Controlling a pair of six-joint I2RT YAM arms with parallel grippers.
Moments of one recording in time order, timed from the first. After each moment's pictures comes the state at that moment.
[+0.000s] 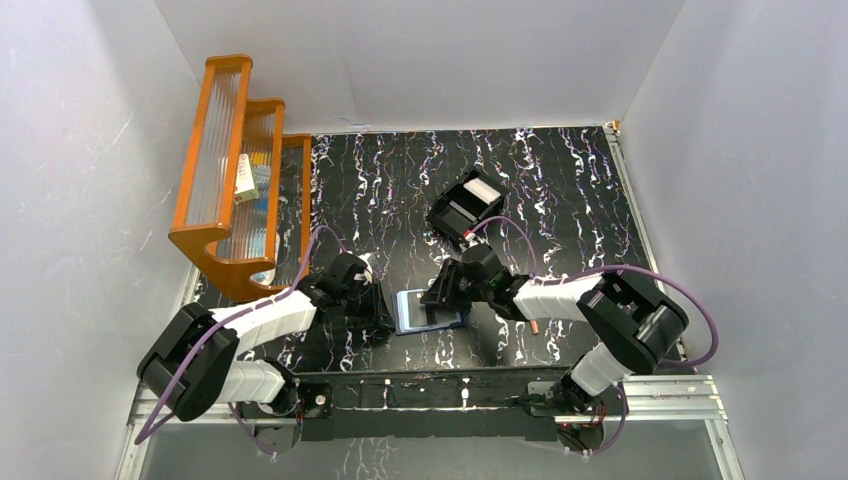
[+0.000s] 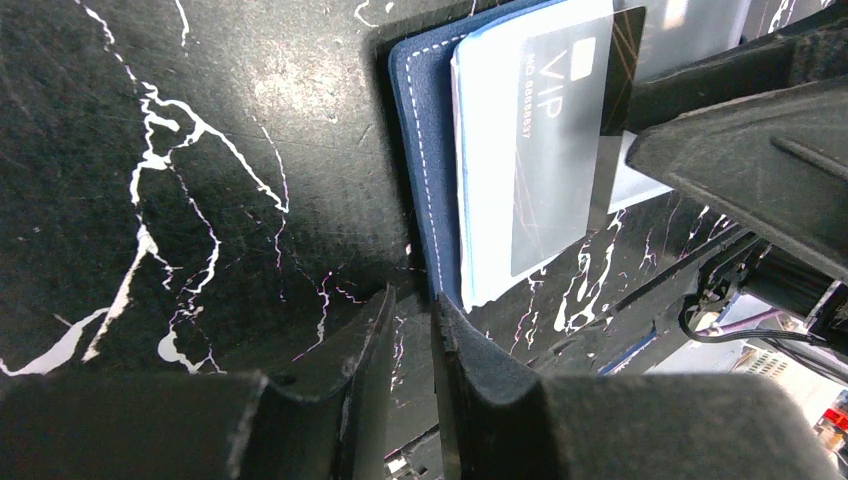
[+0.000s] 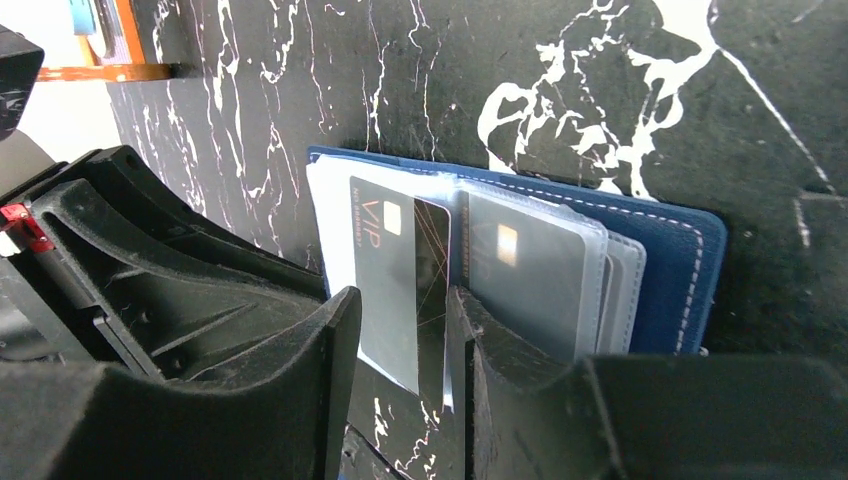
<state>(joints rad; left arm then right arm) -0.65 1.28 0.47 -0.18 0.28 -0.76 0.81 1.53 0.55 0.30 -0.23 1.00</state>
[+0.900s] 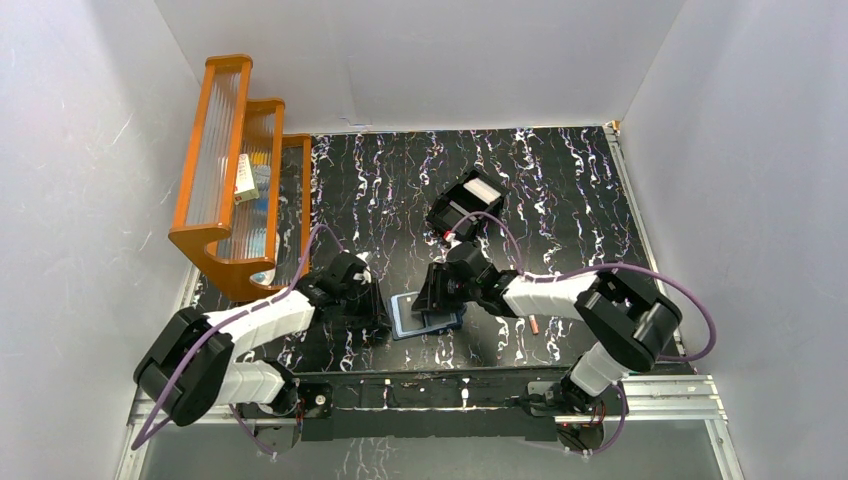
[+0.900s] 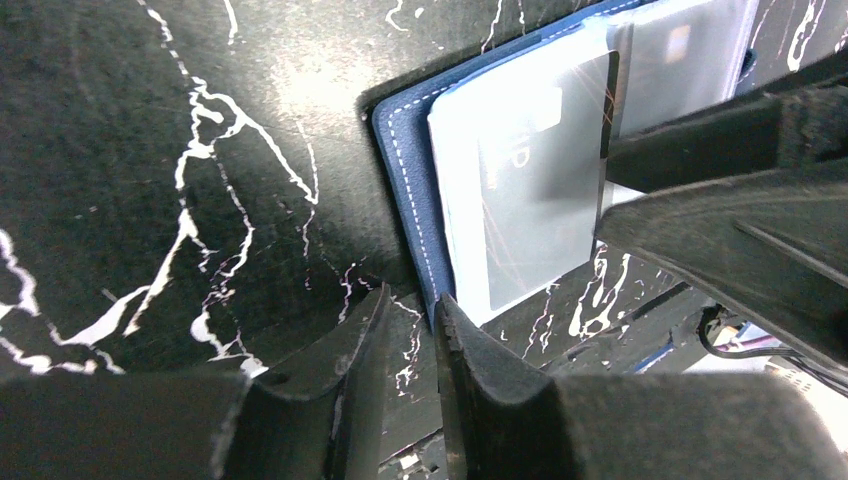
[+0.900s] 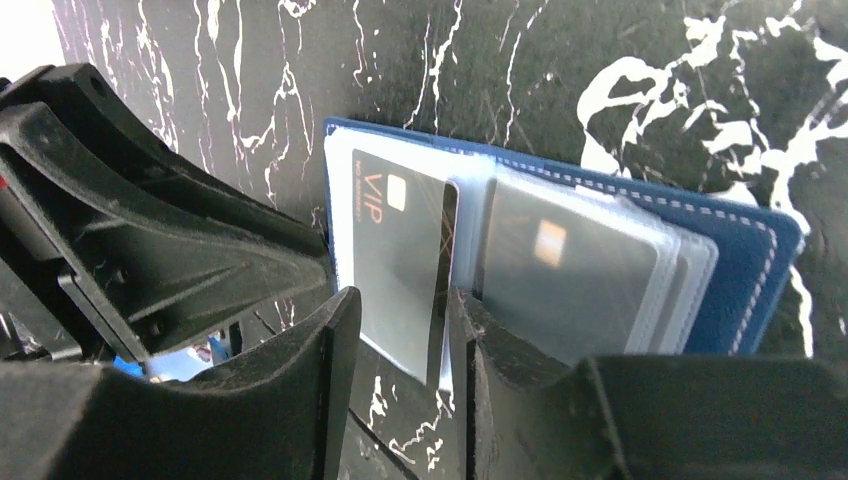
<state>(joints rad) -0.65 1.27 0.49 -0.23 0.25 -0.76 0.88 1.58 0.65 0.21 -0.25 0.90</state>
